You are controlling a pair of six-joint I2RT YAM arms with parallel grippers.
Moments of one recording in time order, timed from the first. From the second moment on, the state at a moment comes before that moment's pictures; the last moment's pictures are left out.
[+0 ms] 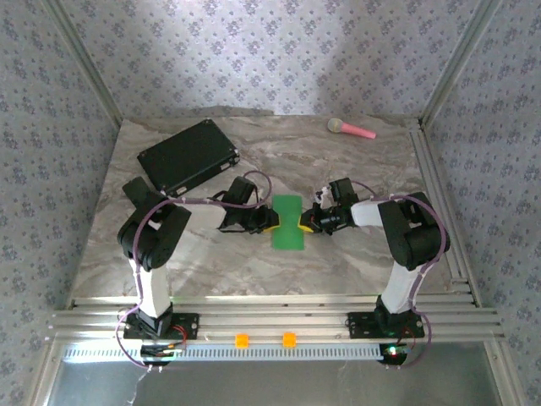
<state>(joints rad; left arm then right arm) -0.62 1.89 0.96 0.04 0.58 -0.86 0.31 1.81 0.79 -0.01 -0.72 0.70</state>
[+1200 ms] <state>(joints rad) -0.62 1.76 0.89 -0.01 0.55 -0.95 0.96 1.37 0.48 0.22 0.13 -0.14</state>
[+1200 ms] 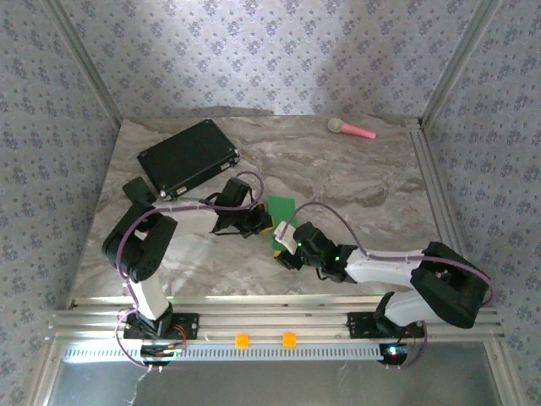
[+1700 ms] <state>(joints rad) -0.62 1.76 0.89 -0.01 0.55 -0.96 1.10 1.59 0.50 0.37 0.49 -0.28</state>
